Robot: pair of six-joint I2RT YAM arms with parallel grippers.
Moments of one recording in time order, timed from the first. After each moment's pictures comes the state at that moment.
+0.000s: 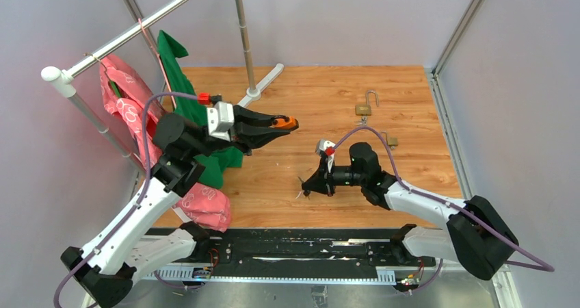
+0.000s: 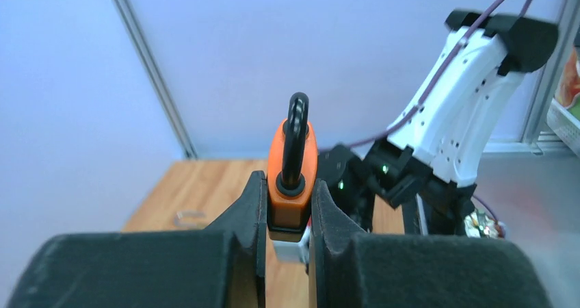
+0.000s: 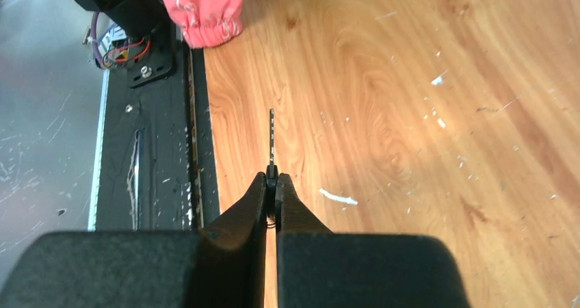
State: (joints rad) left arm -0.60 0.93 1.00 0.26 0.78 -0.07; right arm 0.68 1.18 0.46 0.42 -0.76 0.04
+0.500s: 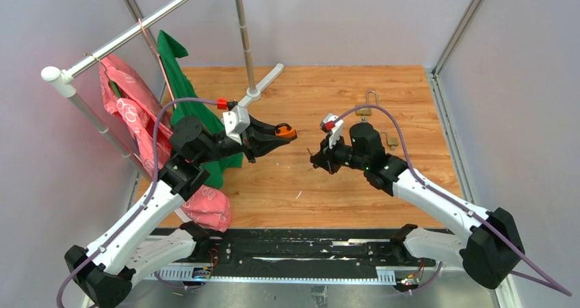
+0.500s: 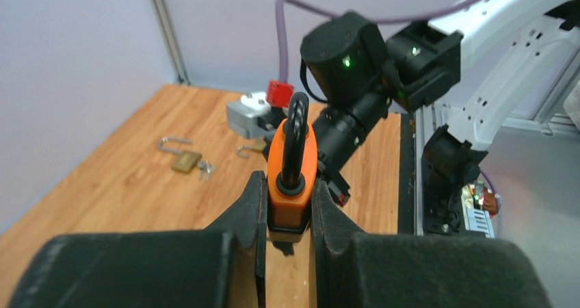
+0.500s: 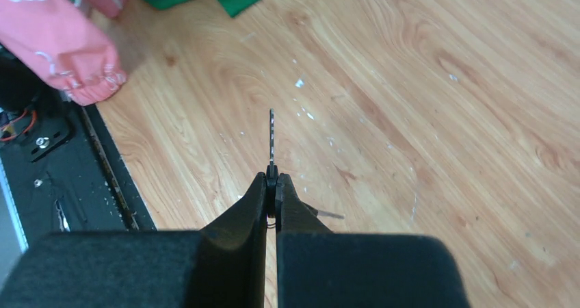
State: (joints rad) left arm -0.60 0.88 0.90 0.19 0.71 -0.06; right arm 0.67 1.08 0.71 -0.02 -0.39 0.02
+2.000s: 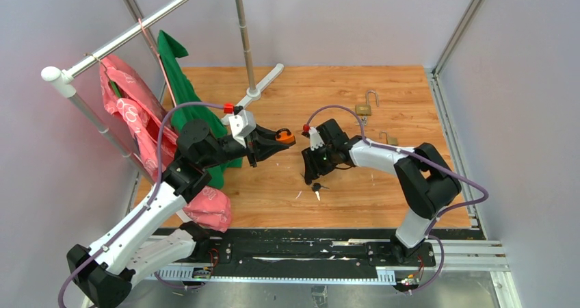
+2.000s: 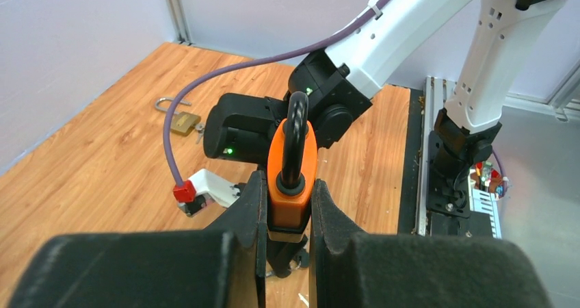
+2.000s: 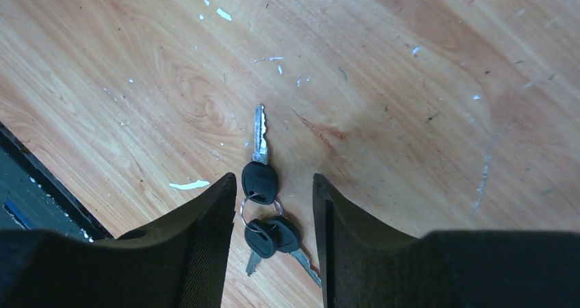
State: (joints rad) left arm -0.60 0.87 0.82 0.12 0.66 -0.04; right arm 0.63 1.70 0.94 -0.25 -0.39 0.14
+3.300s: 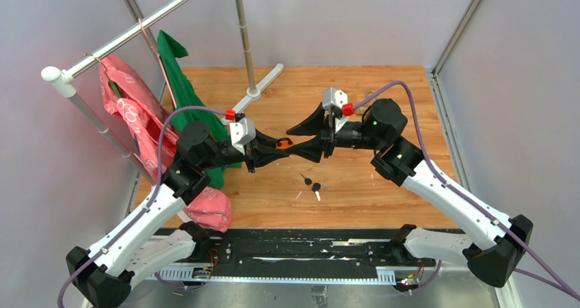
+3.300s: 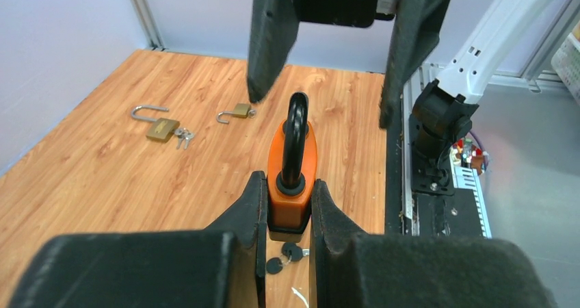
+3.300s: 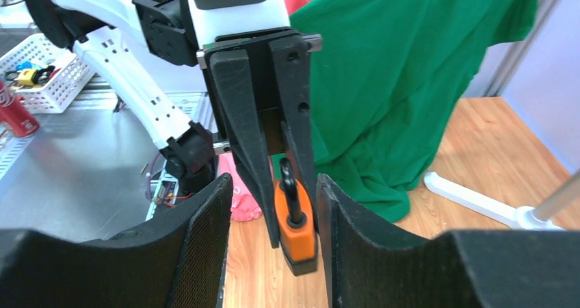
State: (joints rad) left arm -0.60 0.85 0.80 0.11 0.77 0.01; right arm 0.76 1.08 1.10 0.13 -0.76 0.05
